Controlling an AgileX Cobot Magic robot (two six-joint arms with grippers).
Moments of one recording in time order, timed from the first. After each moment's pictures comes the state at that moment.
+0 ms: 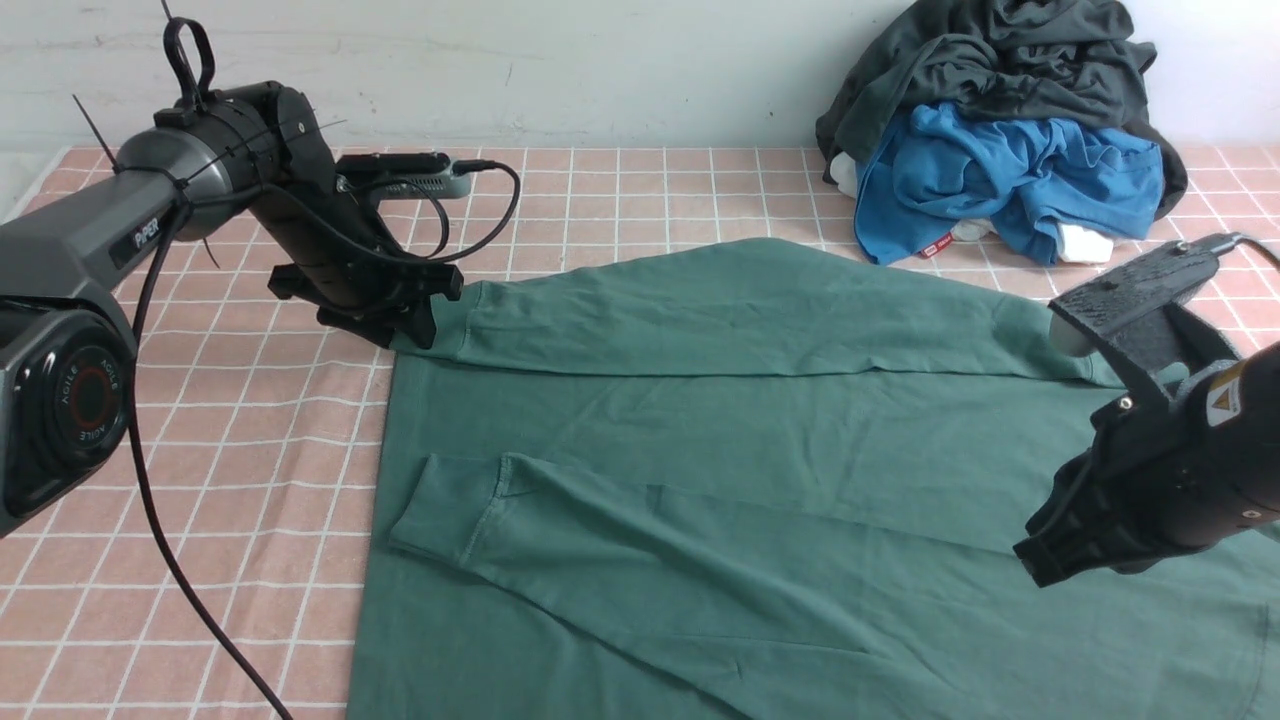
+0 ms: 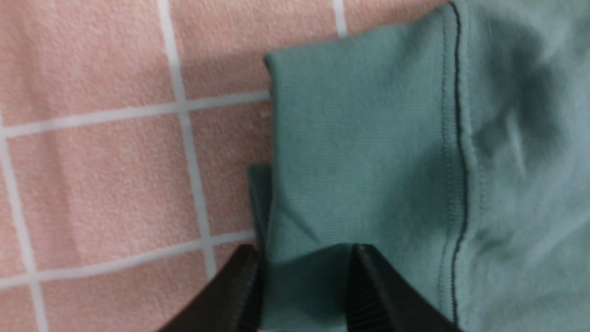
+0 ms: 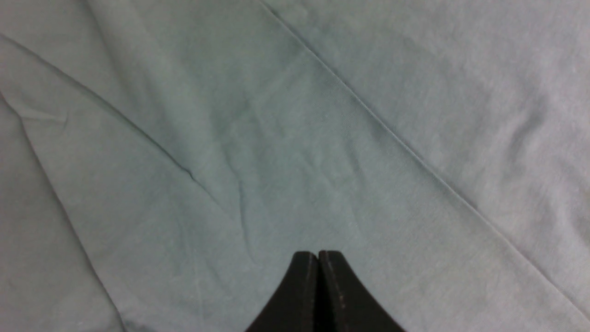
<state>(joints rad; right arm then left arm) 0.34 1.33 -0.92 0.10 0.91 -0.18 -0.05 2.41 -2.08 -0.24 1.00 0.18</state>
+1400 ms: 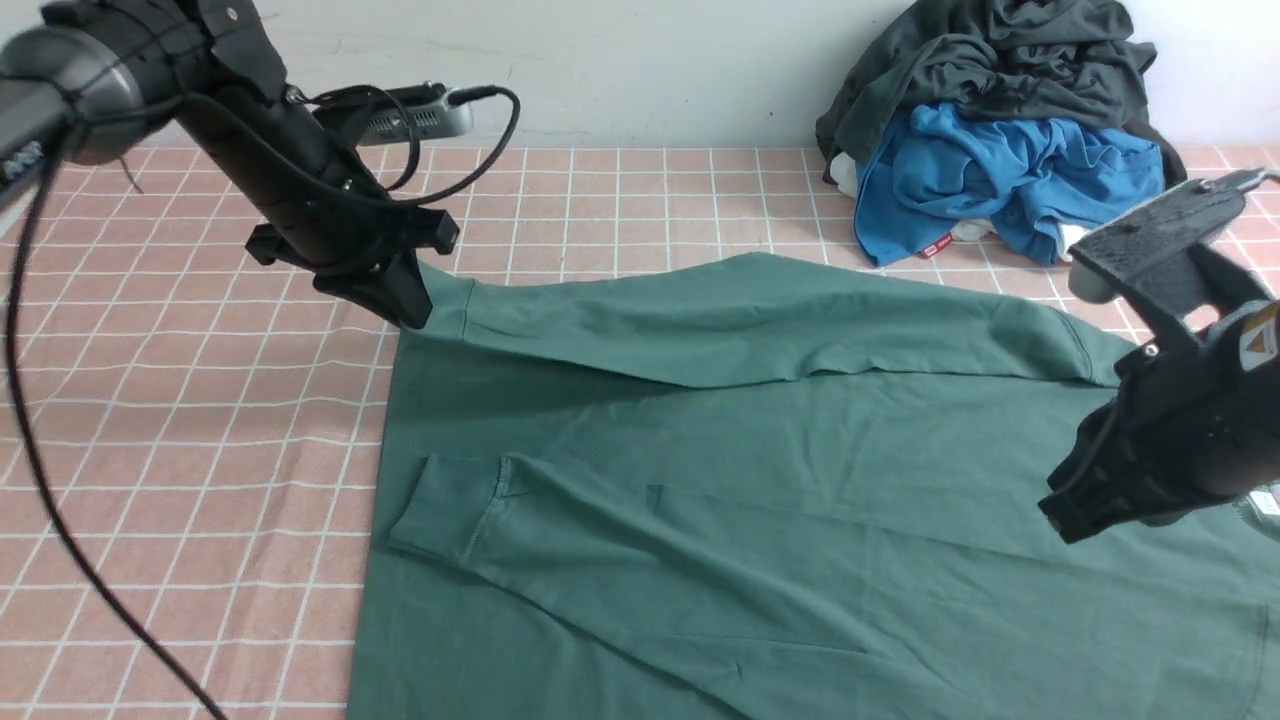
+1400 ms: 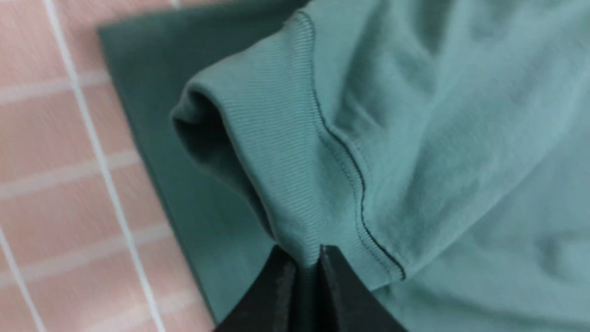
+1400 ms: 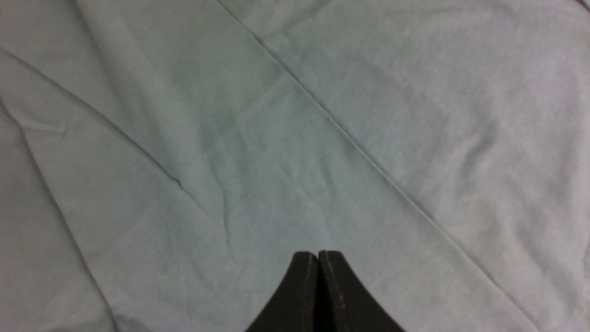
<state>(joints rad) 0.34 1.30 -1.03 0.06 1.02 -0.19 -0.06 2.08 -1.84 -0.38 1.21 0.26</state>
